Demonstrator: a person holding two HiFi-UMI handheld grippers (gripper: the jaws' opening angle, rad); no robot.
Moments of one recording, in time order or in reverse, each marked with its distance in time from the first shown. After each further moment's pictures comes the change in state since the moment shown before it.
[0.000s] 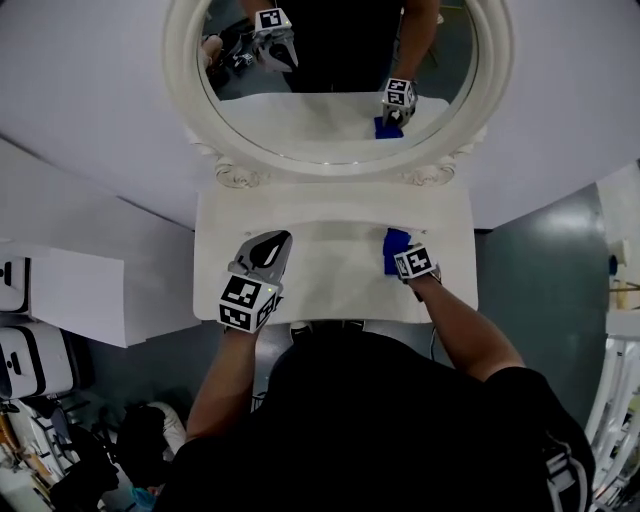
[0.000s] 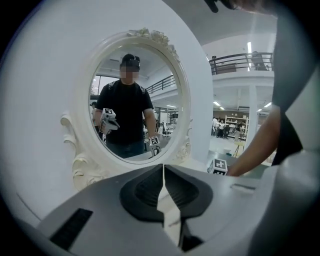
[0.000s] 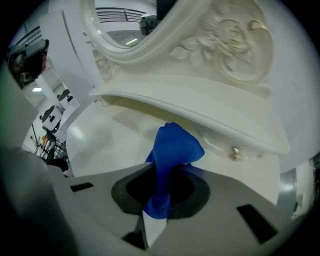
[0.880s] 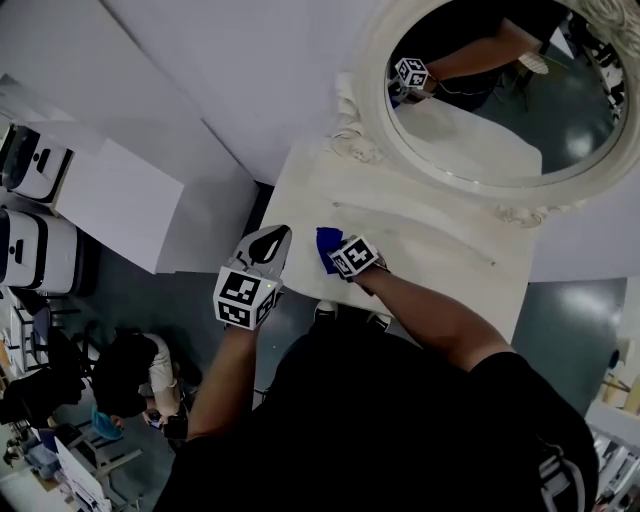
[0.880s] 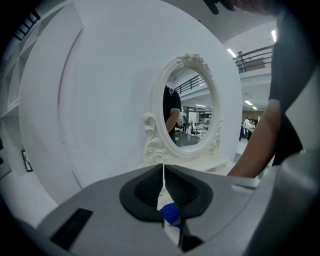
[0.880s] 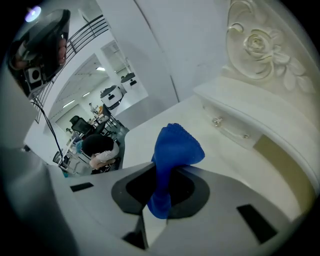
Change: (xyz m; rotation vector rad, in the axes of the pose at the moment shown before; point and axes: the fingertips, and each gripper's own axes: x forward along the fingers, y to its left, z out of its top) left arm -0.190 0.119 -0.072 -0.130 0.004 0.337; right arm 0.073 0.423 0.123 -0.489 0.038 0.498
